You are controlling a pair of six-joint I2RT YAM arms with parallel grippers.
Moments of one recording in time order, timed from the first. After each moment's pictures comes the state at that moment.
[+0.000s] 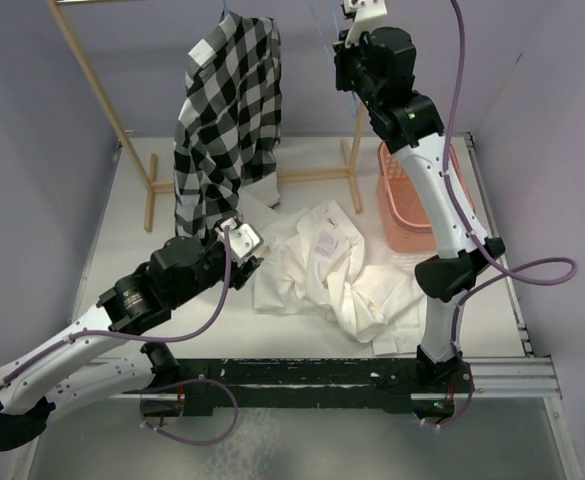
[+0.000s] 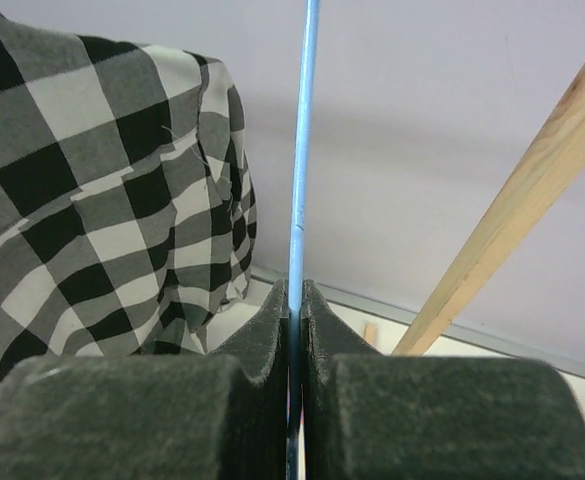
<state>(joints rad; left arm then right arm) -0.92 0.77 0.87 -0.38 -0.14 0.19 0.47 1.94 2.46 -0.55 0.20 -0.06</state>
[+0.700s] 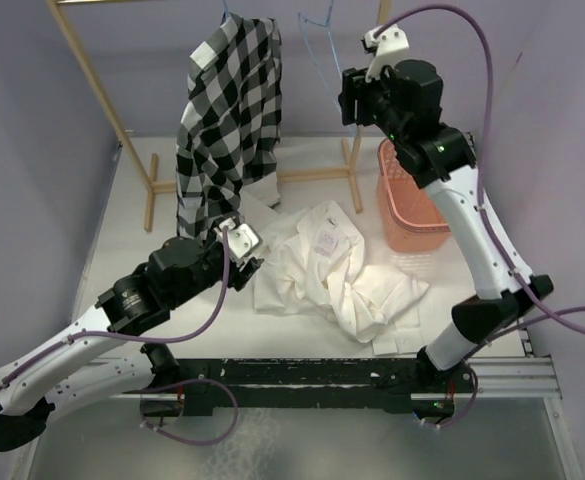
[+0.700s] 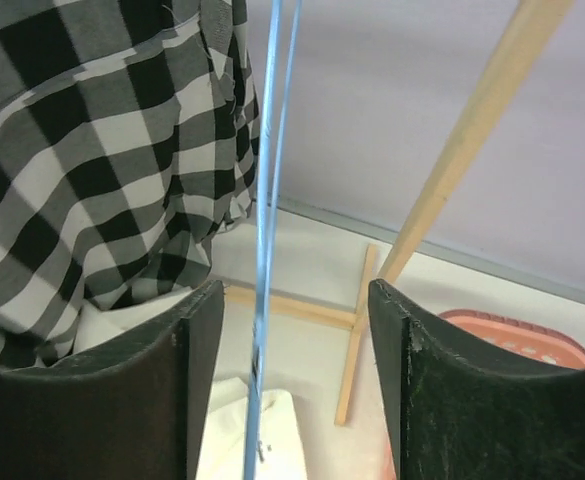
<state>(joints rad) -0.92 0.76 0.87 -0.38 -0.14 0.19 0.47 1.67 2.06 -0.53 0.18 -0.03</state>
